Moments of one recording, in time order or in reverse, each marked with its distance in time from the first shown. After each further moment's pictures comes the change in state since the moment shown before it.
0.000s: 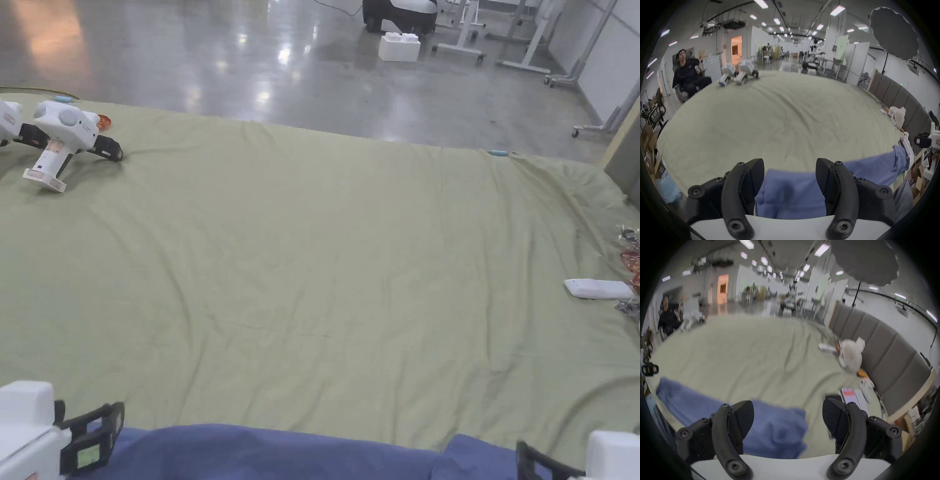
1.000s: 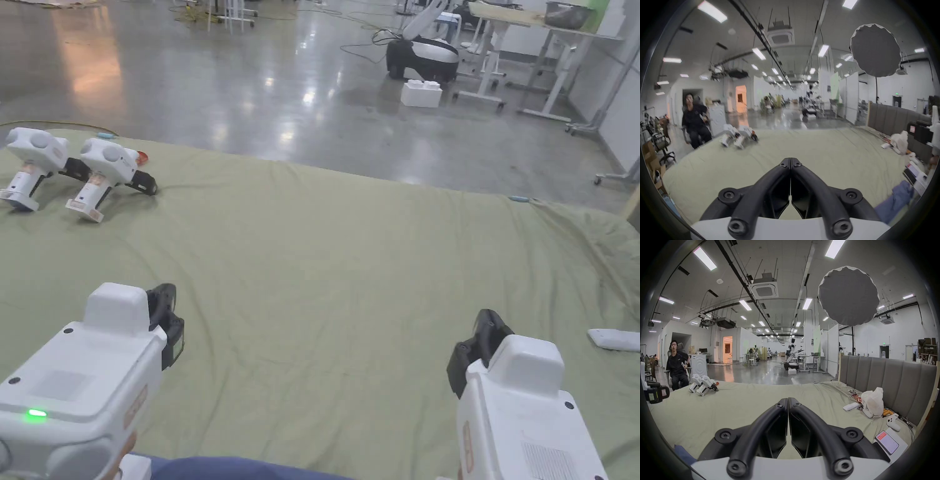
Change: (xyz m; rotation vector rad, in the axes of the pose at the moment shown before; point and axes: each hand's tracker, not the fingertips) left arm 0.029 0.067 0.010 0.415 0.029 -0.092; right arm -0.114 0.087 -0.008 0.528 0.026 -0.143
